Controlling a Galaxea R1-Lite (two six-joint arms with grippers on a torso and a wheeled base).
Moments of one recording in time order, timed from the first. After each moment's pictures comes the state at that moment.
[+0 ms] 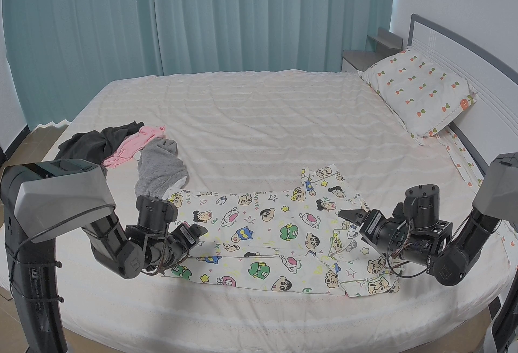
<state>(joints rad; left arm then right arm) -0.33 2.29 -0.78 -0.75 0.04 -0.93 0.40 2.06 -0.47 -1.12 0.04 0.95</state>
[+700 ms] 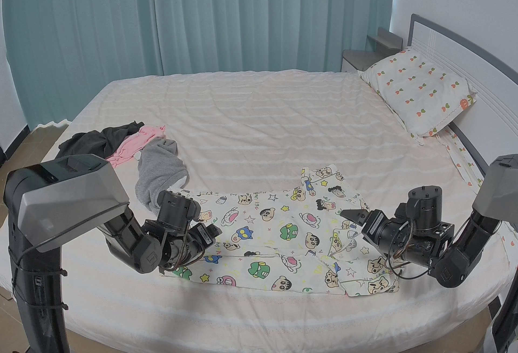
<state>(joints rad) -0.40 2.26 -0.86 -0.58 0.10 -0.91 0.40 2.06 -0.46 -1.14 0.04 0.95</state>
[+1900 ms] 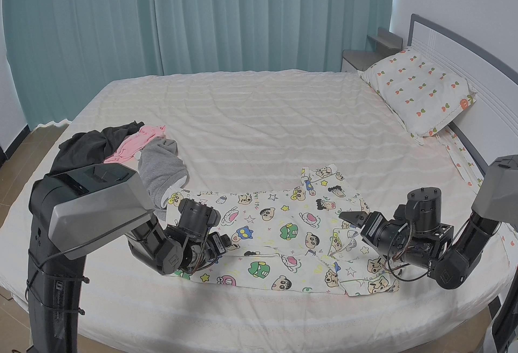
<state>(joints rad) -0.44 2.40 -1.01 -0.52 0.19 -0.80 0.41 2.07 -0.45 -1.14 0.04 0.95</state>
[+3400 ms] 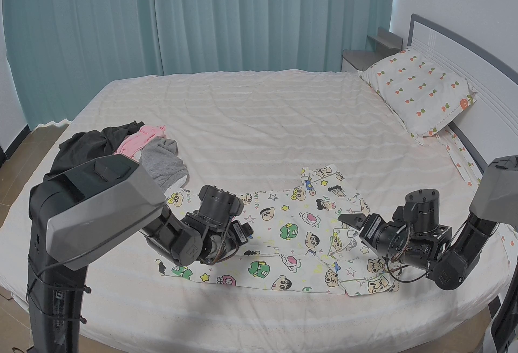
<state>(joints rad) -0.55 2.36 -1.13 -0.39 0.17 -0.89 0.41 2.08 -0.45 -1.14 0.04 0.94</state>
